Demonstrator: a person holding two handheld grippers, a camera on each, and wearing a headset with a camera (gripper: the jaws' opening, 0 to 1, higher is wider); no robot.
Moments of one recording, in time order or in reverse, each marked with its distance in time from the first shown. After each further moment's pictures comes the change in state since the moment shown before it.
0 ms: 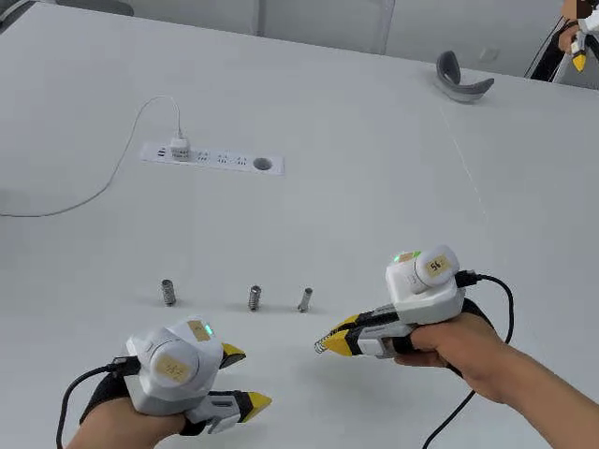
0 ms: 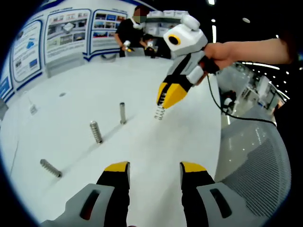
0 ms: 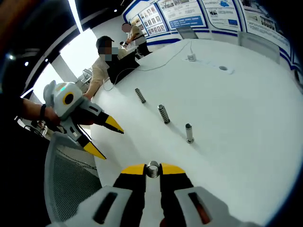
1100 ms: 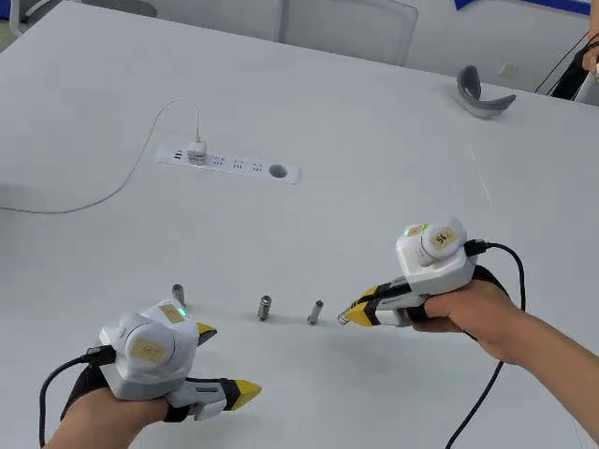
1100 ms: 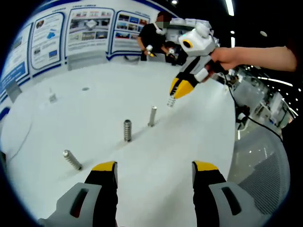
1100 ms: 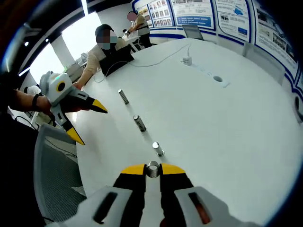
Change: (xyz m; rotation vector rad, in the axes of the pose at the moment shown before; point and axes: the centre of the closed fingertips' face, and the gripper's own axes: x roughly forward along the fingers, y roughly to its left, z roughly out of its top) left arm -0.020 0.046 0.003 -0.127 -0.059 0.116; right arm -0.006 -0.052 0.037 -0.141 0.091 -0.082
